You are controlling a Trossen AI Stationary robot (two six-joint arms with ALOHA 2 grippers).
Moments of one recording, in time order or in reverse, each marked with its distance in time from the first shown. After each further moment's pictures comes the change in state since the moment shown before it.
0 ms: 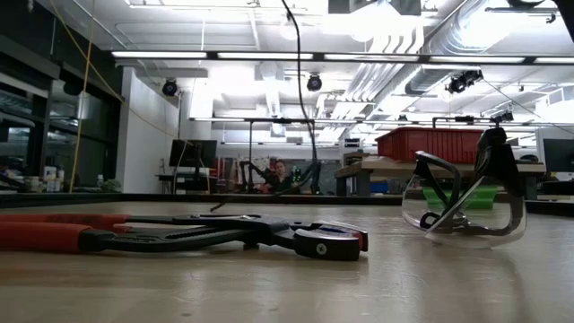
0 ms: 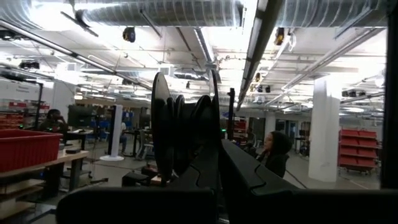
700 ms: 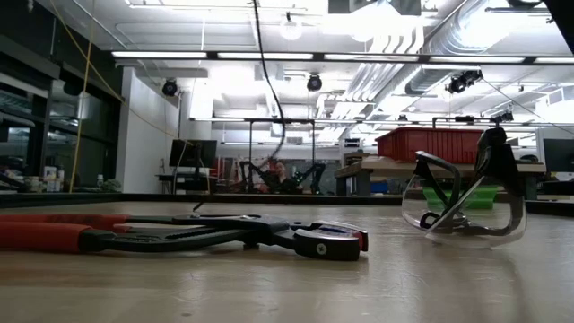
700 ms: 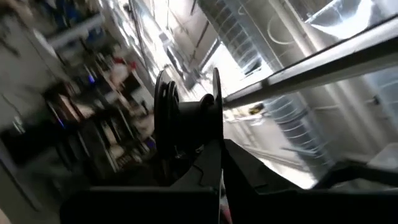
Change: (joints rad) left arm -0.030 0.037 0.000 0.032 -0.060 -0.948; right arm 0.163 0.107 -0.001 0.383 0.159 -0.023
